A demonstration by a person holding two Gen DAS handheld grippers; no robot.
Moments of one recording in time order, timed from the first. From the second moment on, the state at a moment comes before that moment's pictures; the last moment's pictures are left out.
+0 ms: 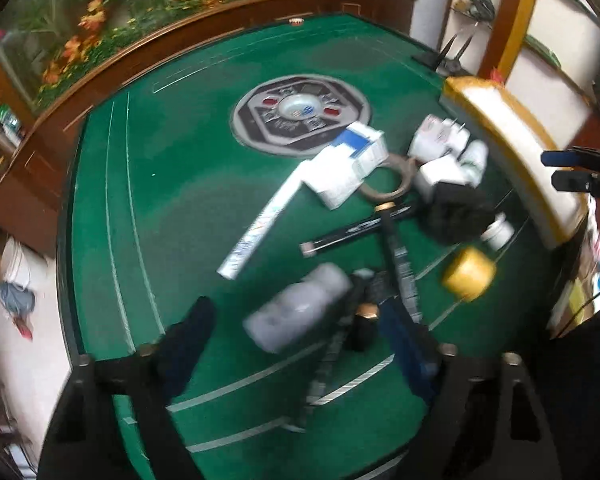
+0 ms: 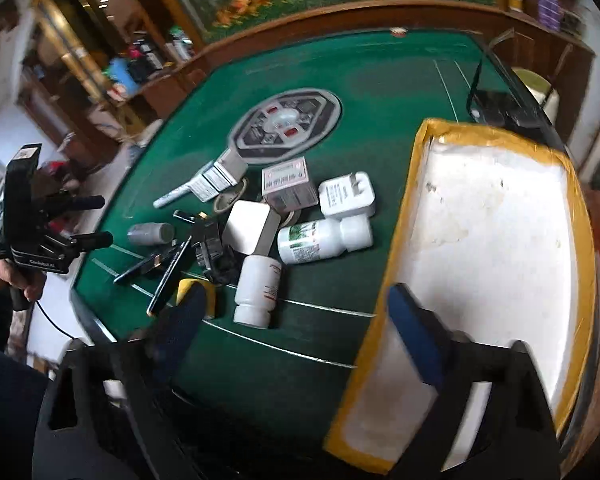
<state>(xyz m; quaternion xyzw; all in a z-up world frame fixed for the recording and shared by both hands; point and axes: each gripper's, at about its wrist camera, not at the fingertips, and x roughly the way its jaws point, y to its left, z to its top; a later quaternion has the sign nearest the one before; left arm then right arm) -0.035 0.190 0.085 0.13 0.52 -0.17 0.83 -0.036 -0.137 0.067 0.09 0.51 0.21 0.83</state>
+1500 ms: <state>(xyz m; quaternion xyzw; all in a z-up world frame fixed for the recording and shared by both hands) -0.020 0.156 0.080 0.05 0.48 -0.30 0.82 -0.030 -0.087 0.026 0.11 0.60 0.11 0.79</state>
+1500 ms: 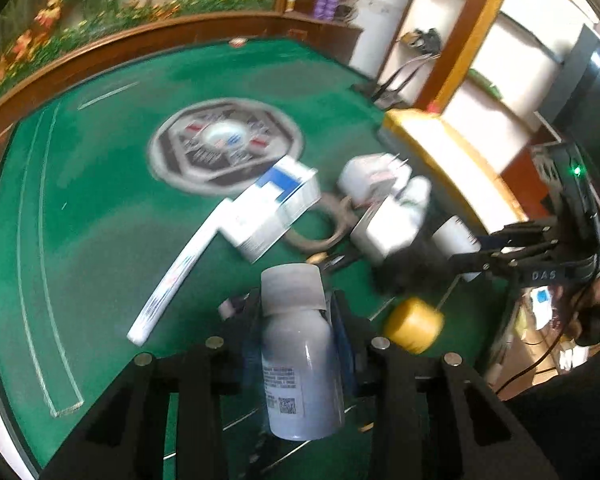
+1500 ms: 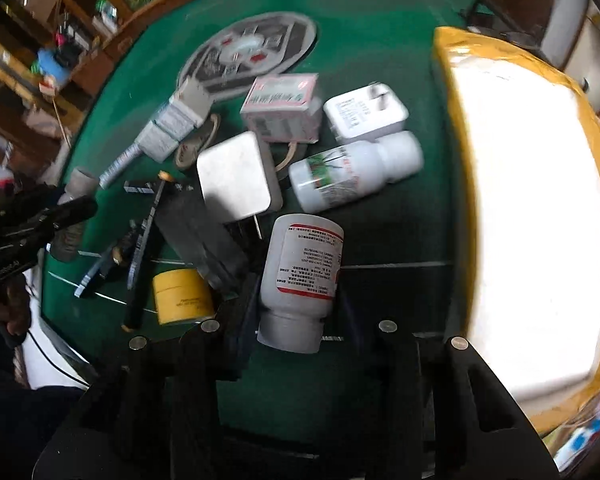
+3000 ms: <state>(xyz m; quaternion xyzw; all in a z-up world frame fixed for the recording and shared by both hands) 0.103 -0.150 0.036 0.01 0.53 -0.33 0.78 0.093 -0.328 0.011 0.20 0.55 -0.02 0.81</state>
